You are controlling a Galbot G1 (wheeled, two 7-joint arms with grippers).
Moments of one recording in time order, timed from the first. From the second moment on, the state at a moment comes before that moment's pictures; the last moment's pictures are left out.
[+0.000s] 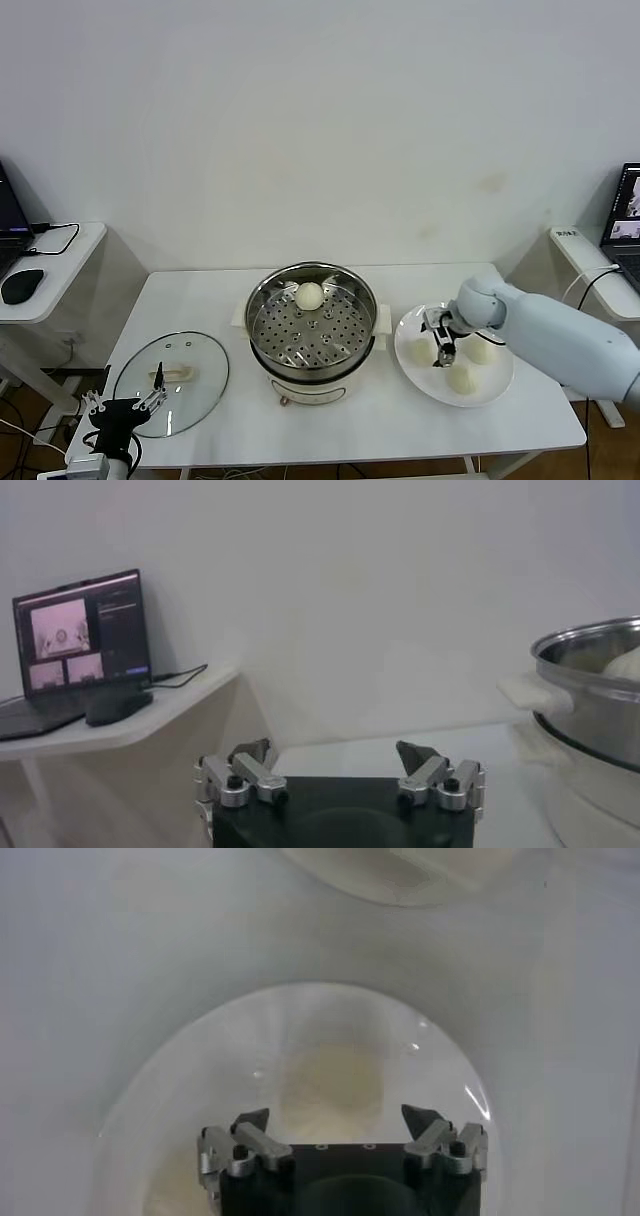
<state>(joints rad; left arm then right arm) 1.75 -1.22 -0.71 -2.13 -0.22 0.06 -0.23 -0.05 0.75 -0.86 1.33 -0.15 -0.31 -0.97</state>
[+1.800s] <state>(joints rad) 1.72 -1.21 -0.71 -2.13 -0.22 0.07 -0.22 0.51 1.12 -1.13 1.42 0.44 -0.61 -0.84</state>
